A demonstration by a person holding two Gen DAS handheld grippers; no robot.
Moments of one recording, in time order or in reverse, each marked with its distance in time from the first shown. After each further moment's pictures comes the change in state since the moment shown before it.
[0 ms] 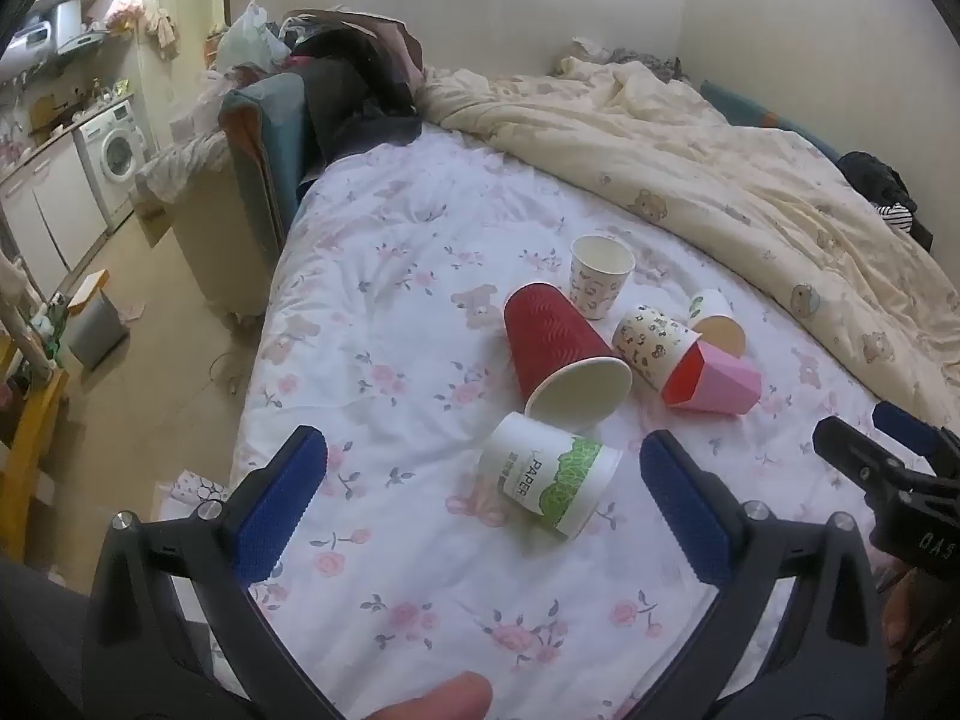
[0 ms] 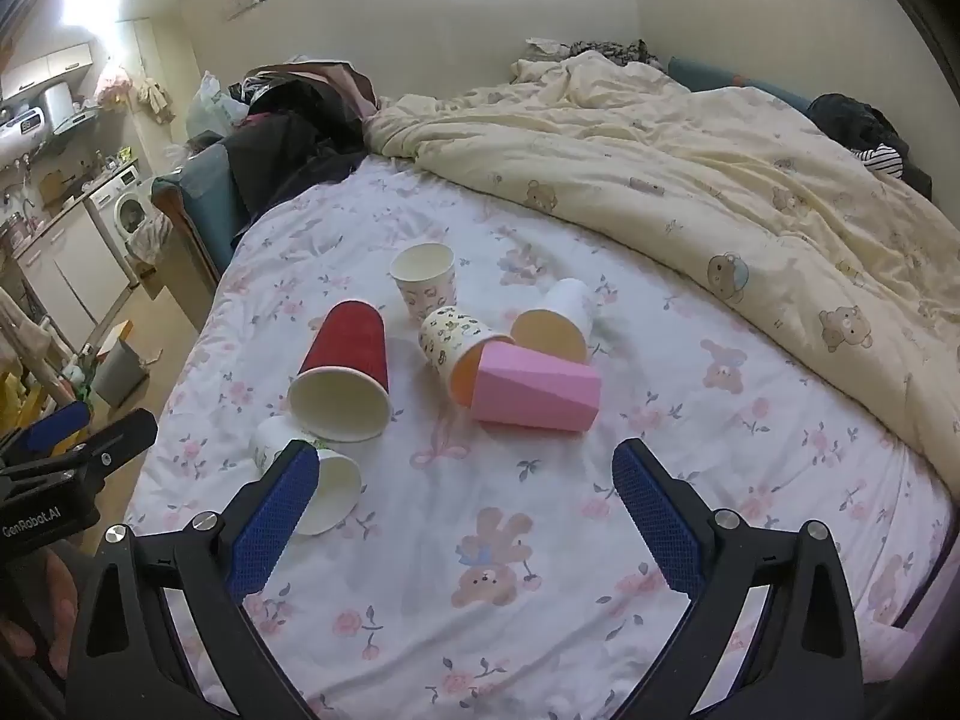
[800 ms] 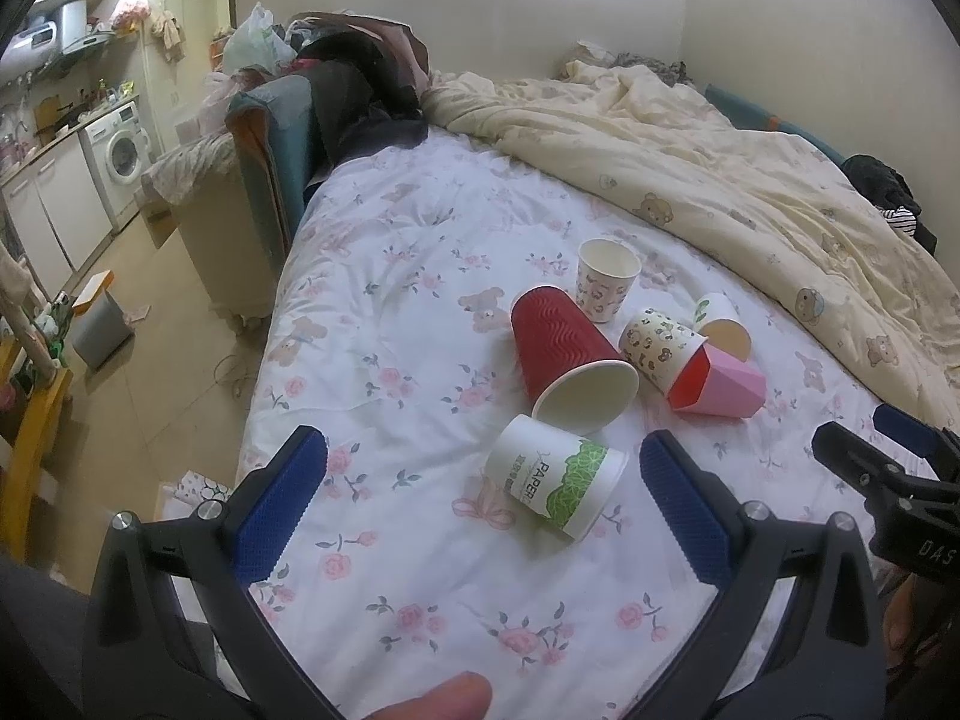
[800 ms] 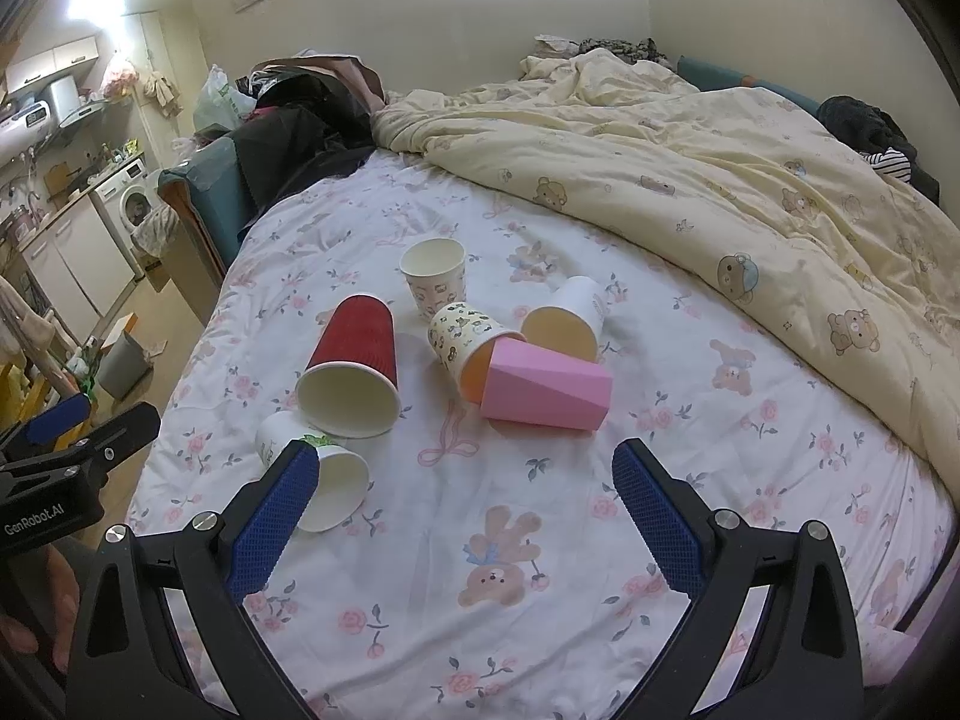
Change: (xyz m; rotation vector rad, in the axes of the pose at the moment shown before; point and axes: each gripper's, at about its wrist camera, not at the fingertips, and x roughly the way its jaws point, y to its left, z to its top) left arm 0.000 0.002 -0.002 -0.005 -0.012 0.013; right arm 0.001 0.008 -0.001 -0.029 0.010 0.003
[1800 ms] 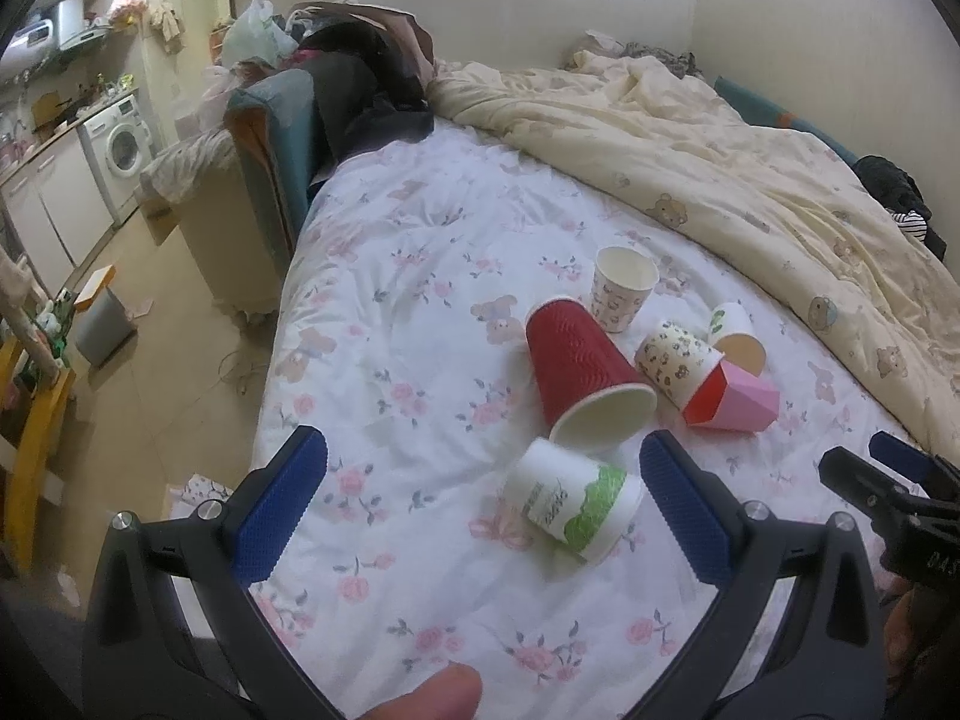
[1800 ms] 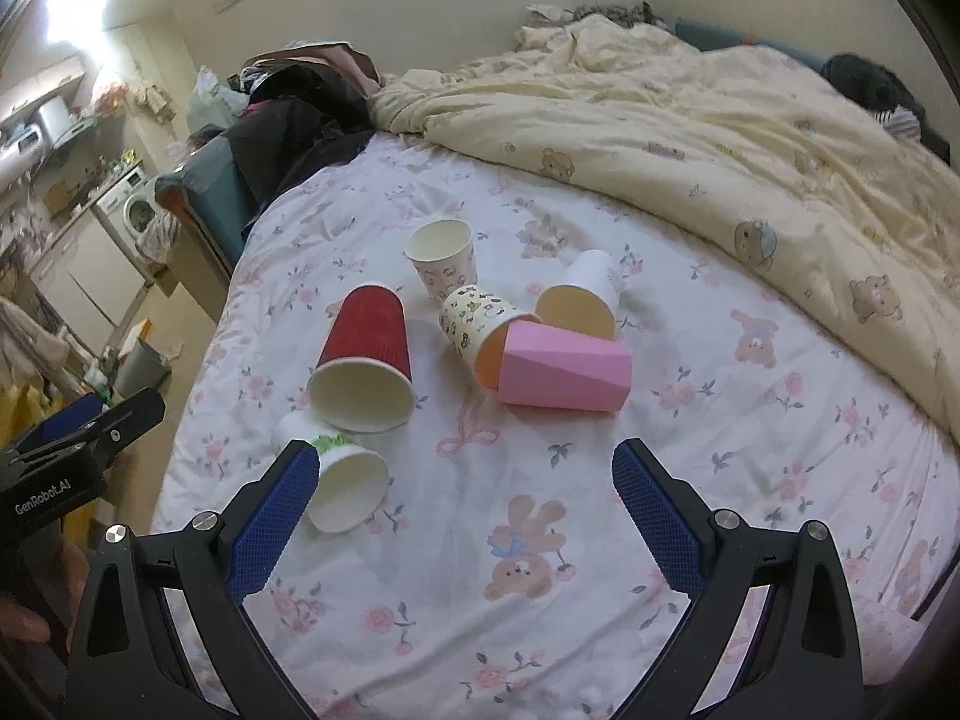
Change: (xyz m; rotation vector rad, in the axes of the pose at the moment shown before) left arm 0.014 0.011 0.028 0.003 0.036 0.012; right arm 0.015 -0.006 0.014 0.062 0.122 0.015
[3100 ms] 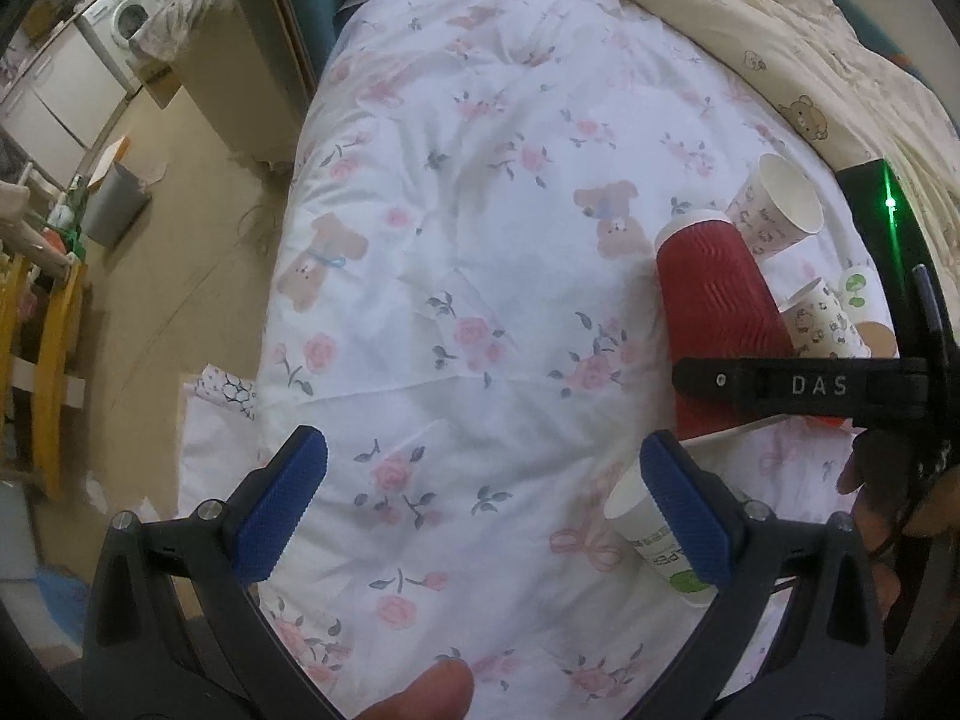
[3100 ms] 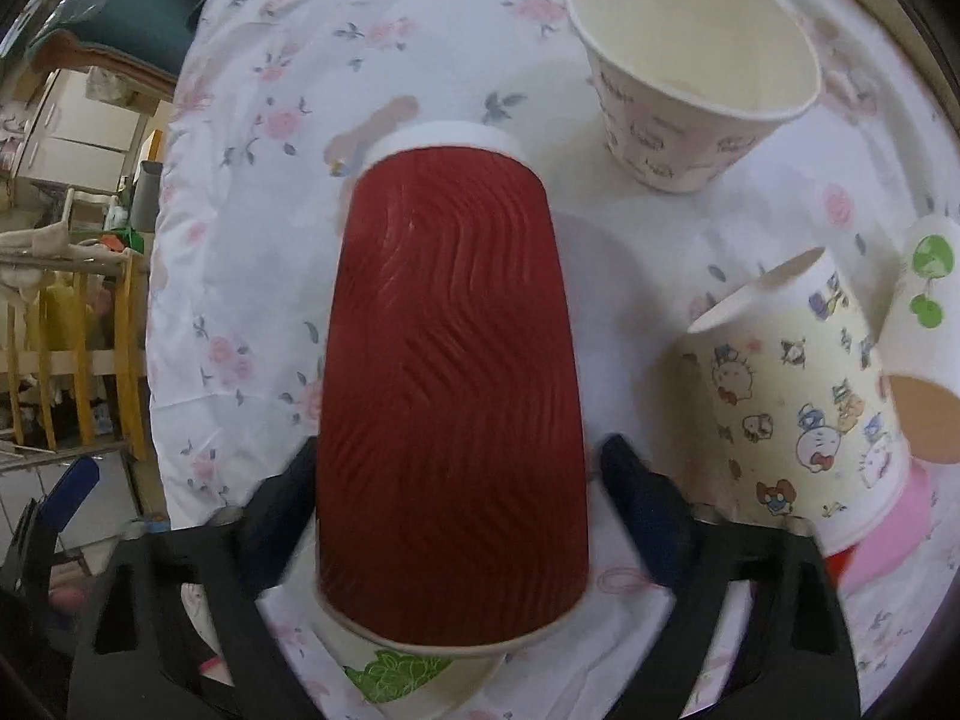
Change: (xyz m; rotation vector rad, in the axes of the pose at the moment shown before) left arm 0.123 0.045 0.026 -0.113 0.445 0.092; right arm 0.249 0.071 0.077 -0.027 0.718 0.187
